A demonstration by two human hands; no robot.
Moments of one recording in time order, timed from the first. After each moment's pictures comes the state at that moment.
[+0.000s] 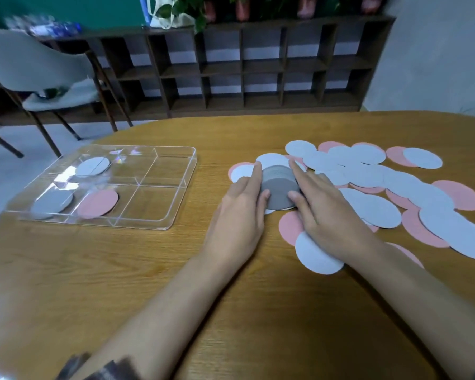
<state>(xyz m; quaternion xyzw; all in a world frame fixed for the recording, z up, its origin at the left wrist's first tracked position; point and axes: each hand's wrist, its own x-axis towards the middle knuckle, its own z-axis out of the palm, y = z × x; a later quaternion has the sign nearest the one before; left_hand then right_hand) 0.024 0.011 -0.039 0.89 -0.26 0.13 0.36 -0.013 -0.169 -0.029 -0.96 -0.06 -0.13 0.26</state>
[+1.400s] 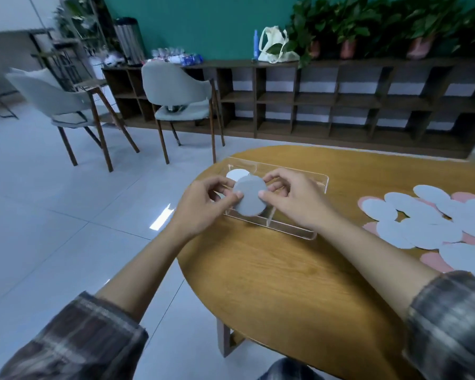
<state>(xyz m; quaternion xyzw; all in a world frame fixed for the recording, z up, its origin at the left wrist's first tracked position) 0.039 0.326 0.031 0.87 -0.11 0.14 0.46 0.064 0.095 0.039 -0.87 -0.16 -0.07 0.45</state>
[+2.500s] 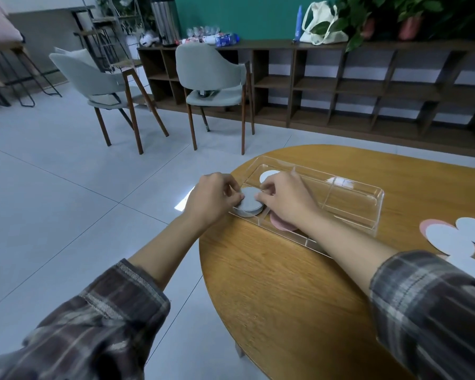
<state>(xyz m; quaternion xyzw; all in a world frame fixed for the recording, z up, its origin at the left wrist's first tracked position) 0.107 0.377 0.011 0.96 0.00 0.14 0.24 0.144 0.187 0.014 -0.94 -0.16 -0.04 0.29</state>
